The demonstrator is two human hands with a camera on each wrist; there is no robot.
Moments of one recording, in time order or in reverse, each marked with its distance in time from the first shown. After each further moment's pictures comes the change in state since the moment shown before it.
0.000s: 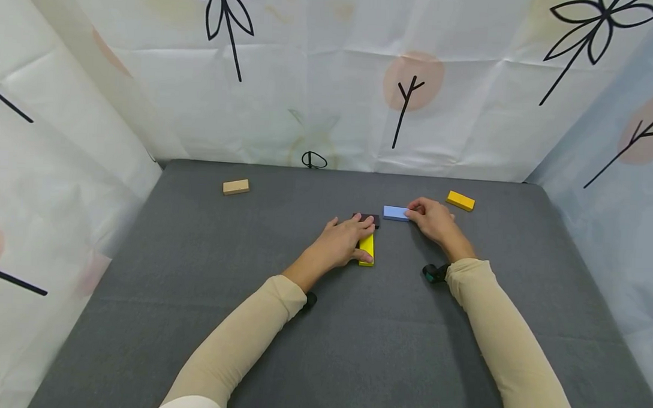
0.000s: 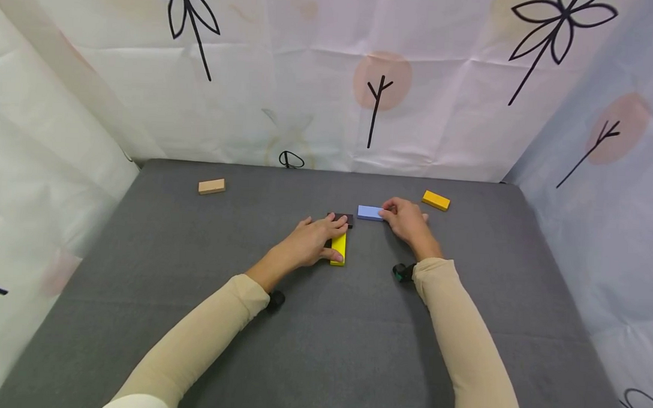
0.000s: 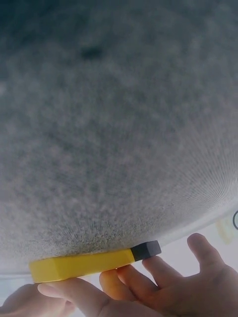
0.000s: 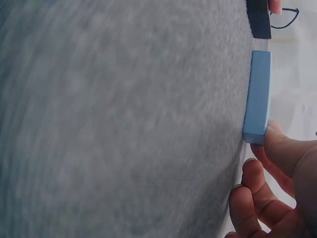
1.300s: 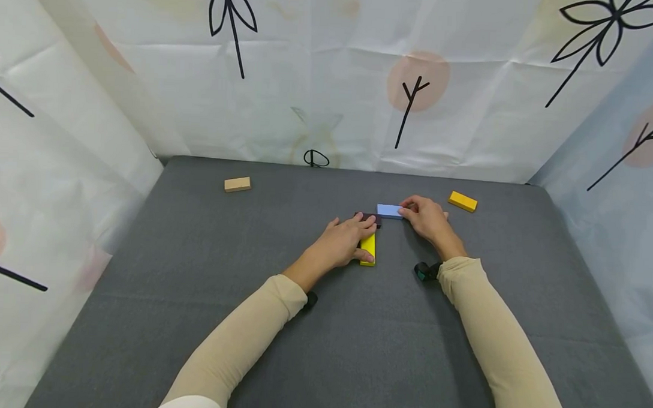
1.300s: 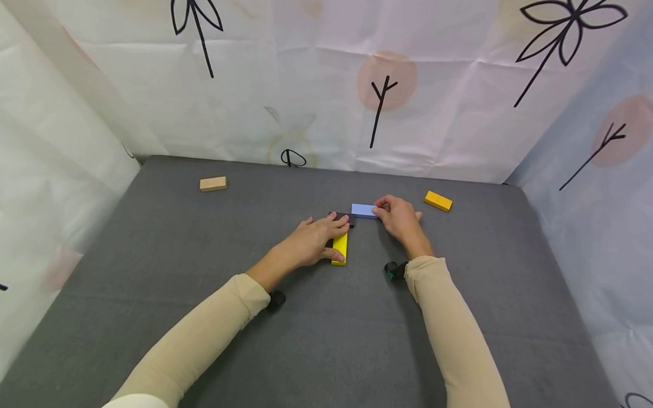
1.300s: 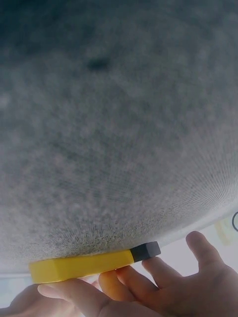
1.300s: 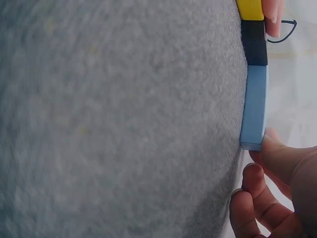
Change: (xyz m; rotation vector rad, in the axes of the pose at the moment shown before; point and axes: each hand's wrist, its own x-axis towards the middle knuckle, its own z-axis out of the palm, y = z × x) left_hand 0.001 -0.004 0.000 -0.018 0.000 0.012; right_hand 0.010 -0.018 0.011 0.010 0.020 0.015
